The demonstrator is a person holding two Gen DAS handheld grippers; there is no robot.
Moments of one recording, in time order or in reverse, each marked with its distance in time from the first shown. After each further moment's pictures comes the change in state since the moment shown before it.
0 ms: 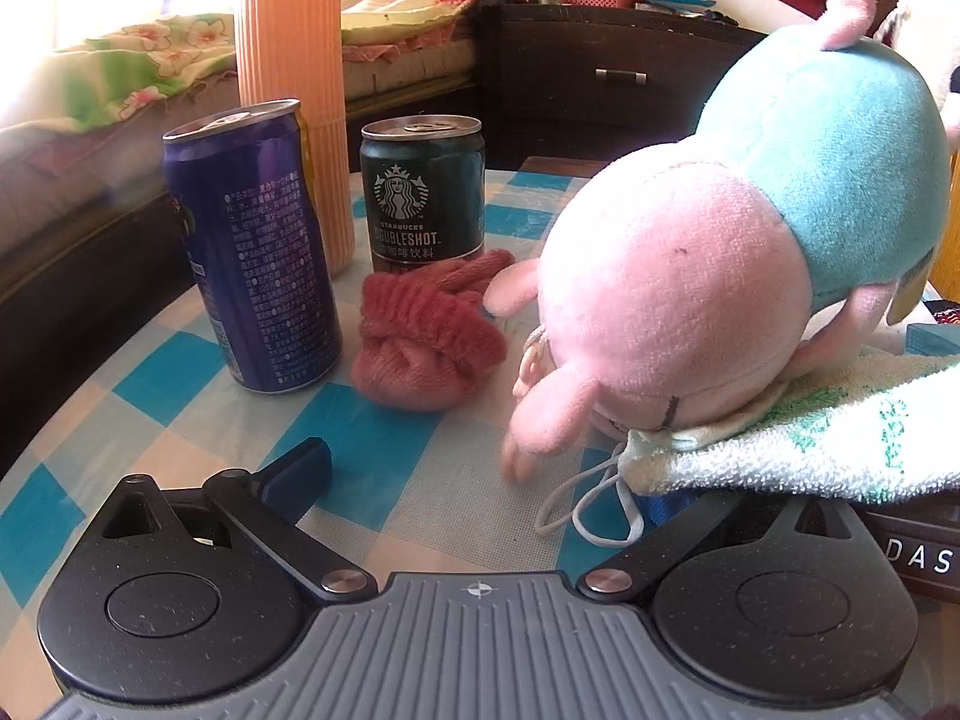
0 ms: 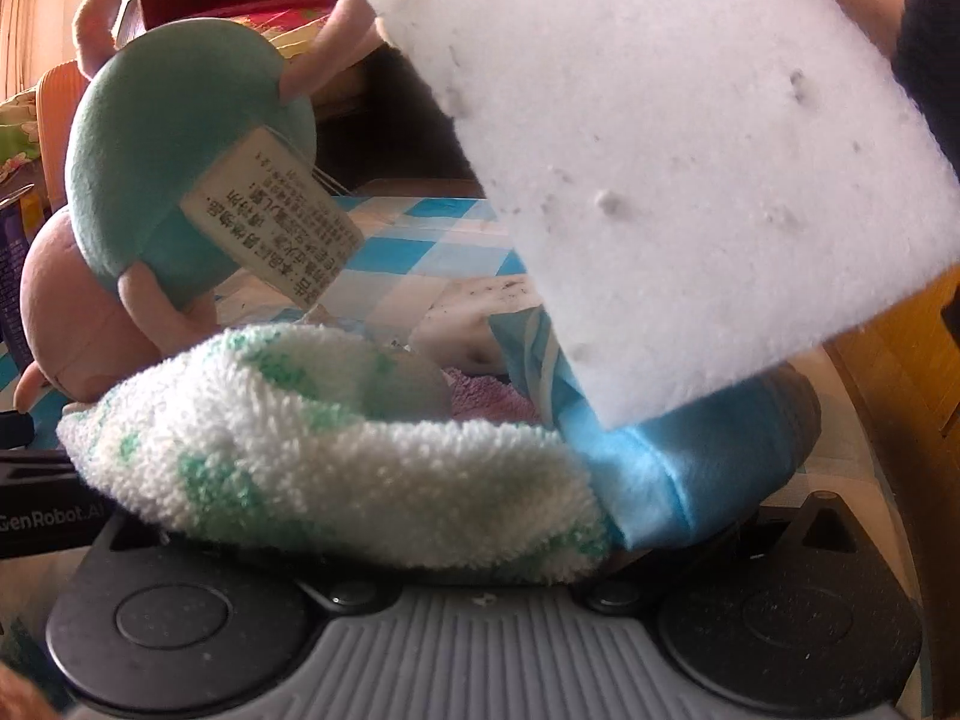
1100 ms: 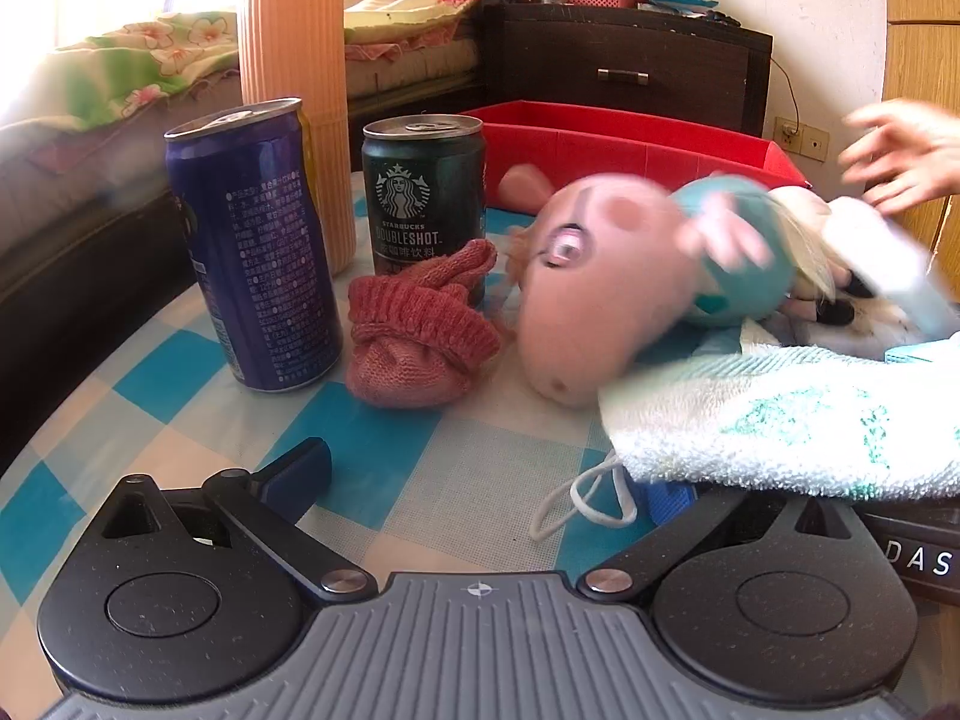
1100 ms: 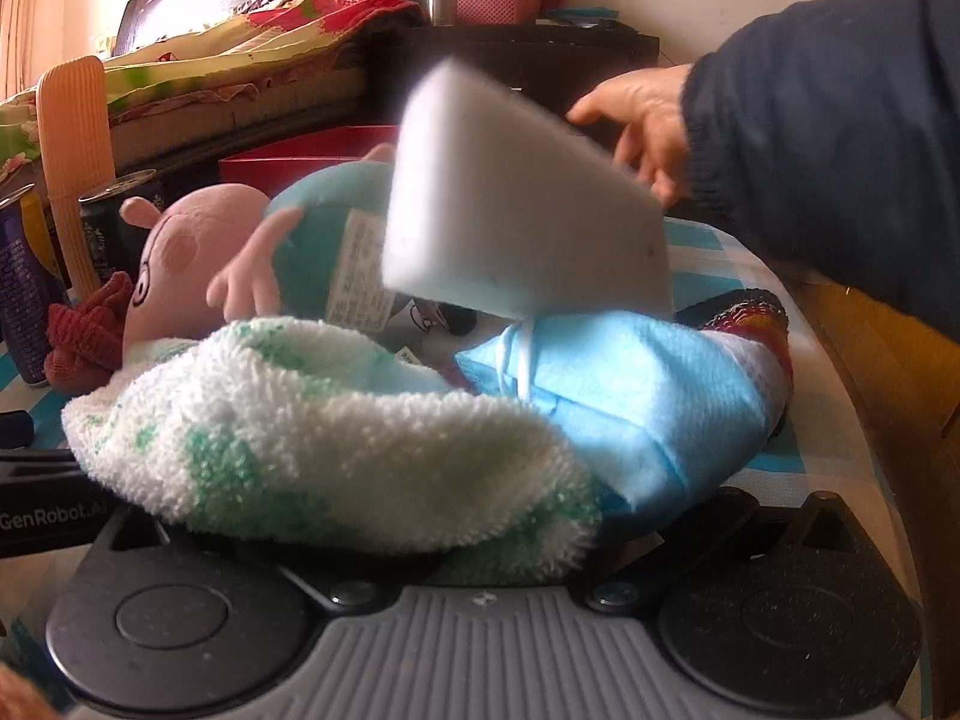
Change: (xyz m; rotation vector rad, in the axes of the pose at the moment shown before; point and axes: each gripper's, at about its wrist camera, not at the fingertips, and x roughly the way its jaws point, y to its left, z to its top) left arm 0.002 0.001 0.001 -0.002 0.002 0.000; right arm -0.002 -0.002 -0.003 0.000 0.000 -0.001
